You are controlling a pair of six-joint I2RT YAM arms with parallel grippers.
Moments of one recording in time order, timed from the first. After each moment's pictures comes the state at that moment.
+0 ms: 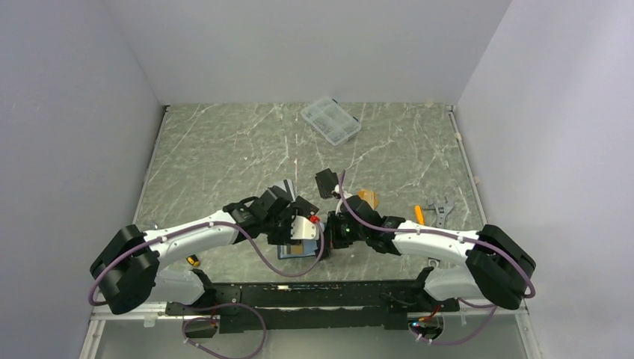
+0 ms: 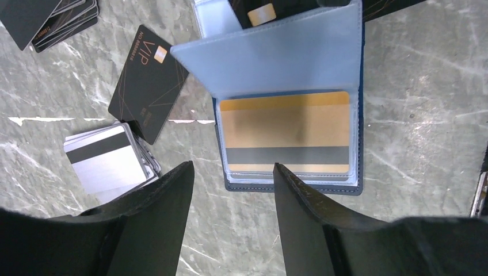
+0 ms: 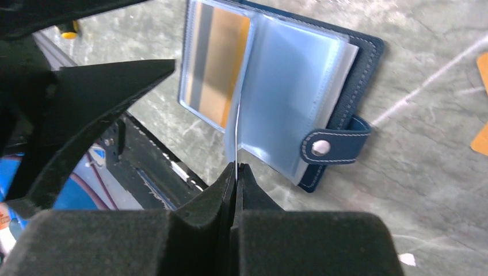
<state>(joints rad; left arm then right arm) -0.87 1.28 0.71 -0.35 0.17 0.79 0.91 1.27 0.52 0.00 -0.19 0.81</state>
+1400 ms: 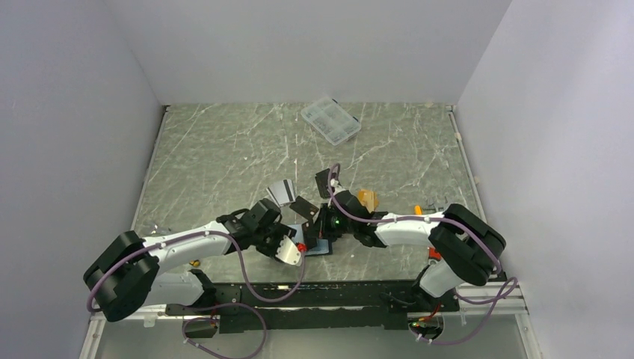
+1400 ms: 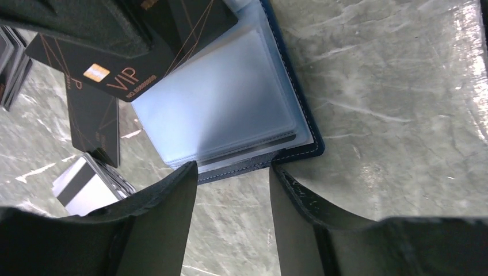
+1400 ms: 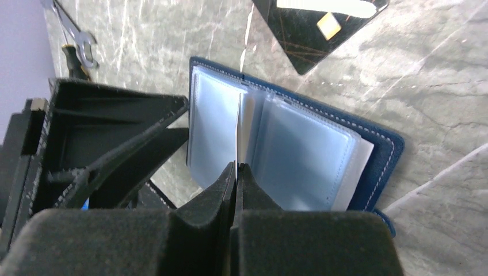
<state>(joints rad) -0.81 1.23 0.53 -0.31 0.28 1.16 0.87 1.51 0.58 0.25 -0.18 0.89</state>
